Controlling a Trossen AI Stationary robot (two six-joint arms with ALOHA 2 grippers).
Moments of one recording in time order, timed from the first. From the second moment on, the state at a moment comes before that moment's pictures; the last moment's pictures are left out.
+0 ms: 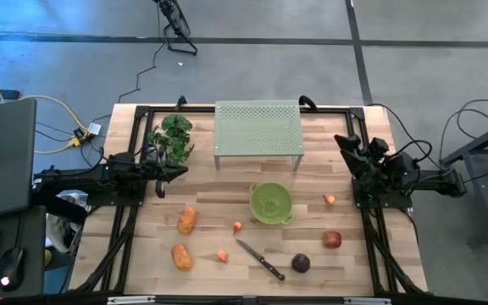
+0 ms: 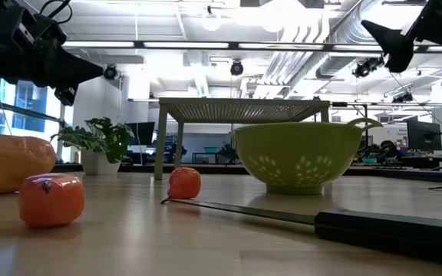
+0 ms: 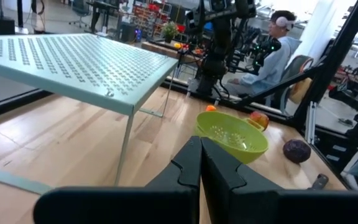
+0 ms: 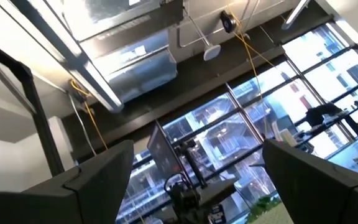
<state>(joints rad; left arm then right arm) 0.08 0.01 0.04 0.00 -0.05 -0.26 -0.03 0.03 0.01 0.63 0.26 0.43</state>
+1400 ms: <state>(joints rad) 0.08 0.01 0.05 0.04 -0.07 -0.13 0.18 0.68 0.57 0.20 0.45 0.42</state>
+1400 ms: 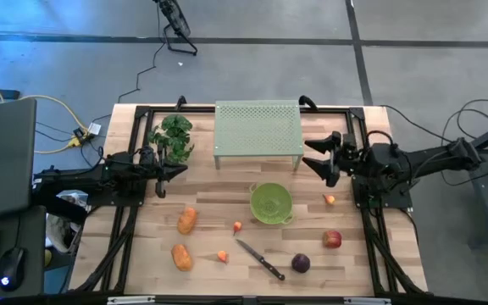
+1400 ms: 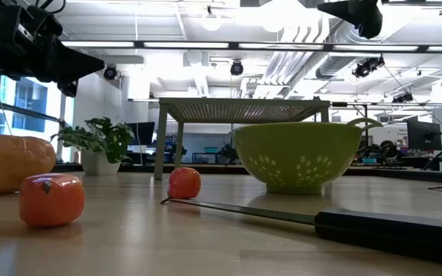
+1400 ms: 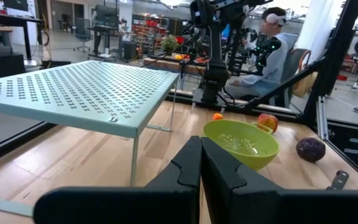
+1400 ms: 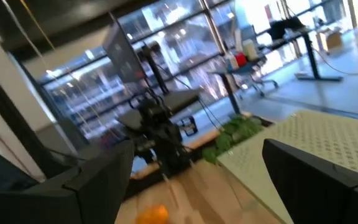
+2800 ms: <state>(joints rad) 0.08 0.01 0.06 -0.06 -0.09 -0.32 0.28 1.14 1.07 -0.55 0.43 0.74</state>
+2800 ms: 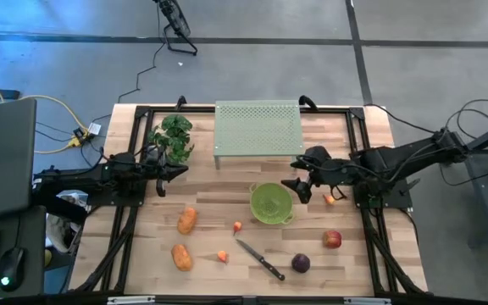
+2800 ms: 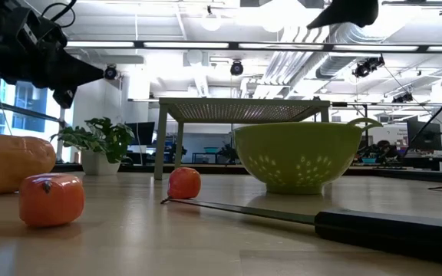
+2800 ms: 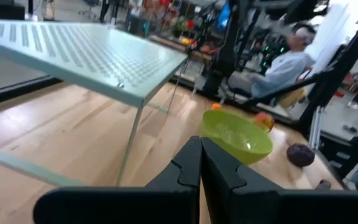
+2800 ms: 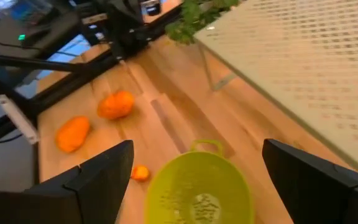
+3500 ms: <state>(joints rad) 0.08 0.10 0.14 -0.17 -0.09 -0.40 0.25 1.41 1.20 -0.85 0.27 0.92</state>
